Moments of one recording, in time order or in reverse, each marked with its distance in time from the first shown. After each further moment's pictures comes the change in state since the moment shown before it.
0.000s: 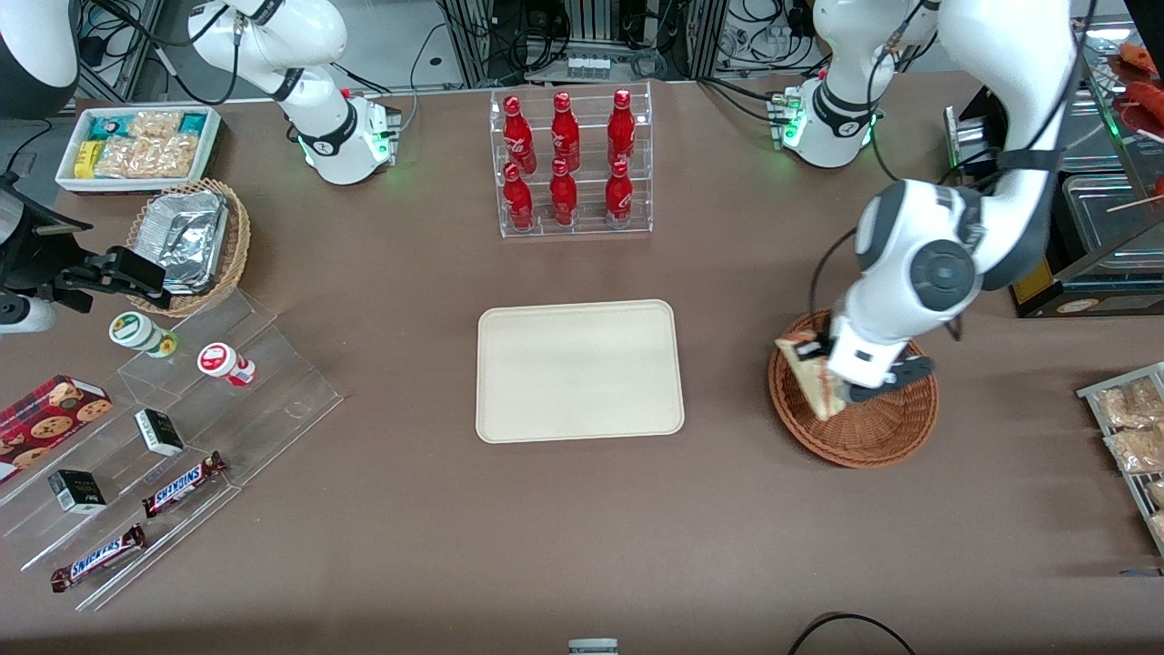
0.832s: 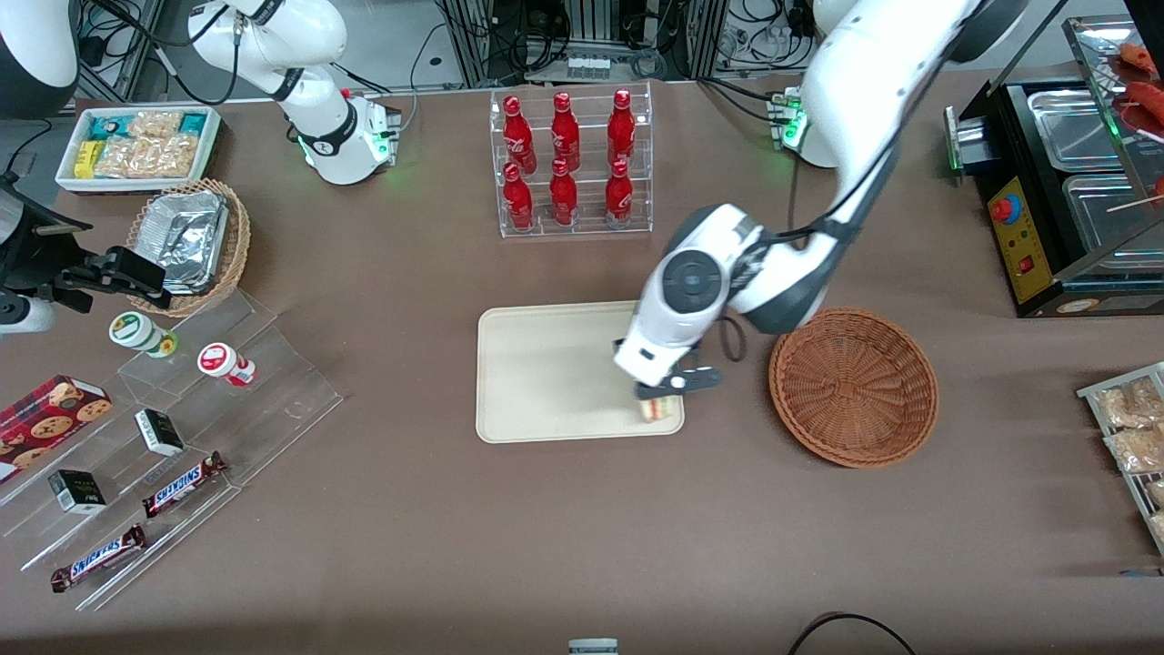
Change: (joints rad) arm -0.286 0.377 -0.121 0.405 0.124 0.000 -0.278
